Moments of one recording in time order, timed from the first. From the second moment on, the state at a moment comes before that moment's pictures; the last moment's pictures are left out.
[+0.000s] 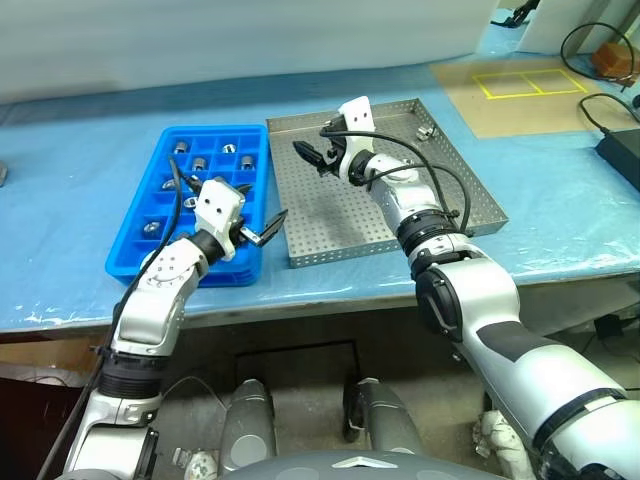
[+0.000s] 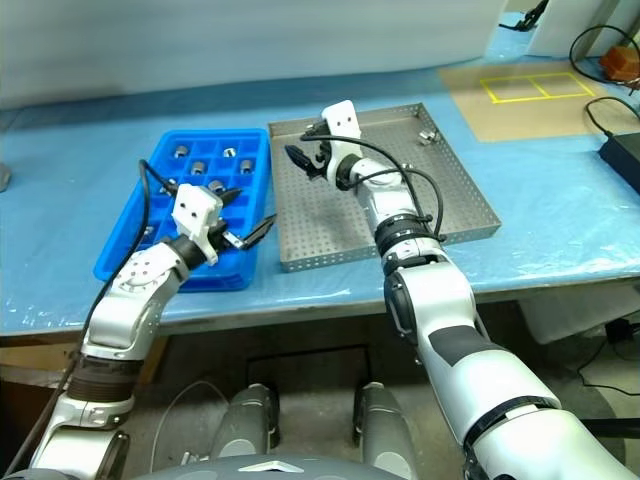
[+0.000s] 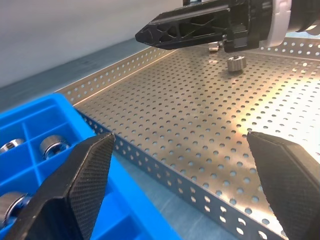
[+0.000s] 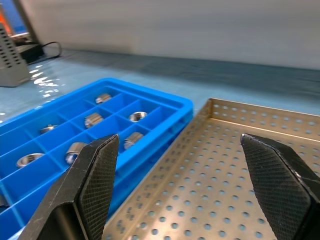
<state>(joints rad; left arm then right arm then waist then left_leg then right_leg) -0.34 0.37 -0.01 -0.12 -0.22 0.25 -0.53 -1.23 -0.08 -0.12 1.14 0.08 -0.02 0.54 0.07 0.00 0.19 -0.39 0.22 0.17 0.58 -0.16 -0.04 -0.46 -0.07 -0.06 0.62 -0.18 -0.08</state>
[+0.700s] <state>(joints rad) -0.39 0.34 -0.04 0.16 -0.18 -0.01 -0.62 -1.24 -0.22 -0.09 1.27 -0.04 0.03 0.09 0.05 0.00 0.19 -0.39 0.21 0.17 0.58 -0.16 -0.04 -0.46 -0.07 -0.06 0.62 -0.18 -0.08</state>
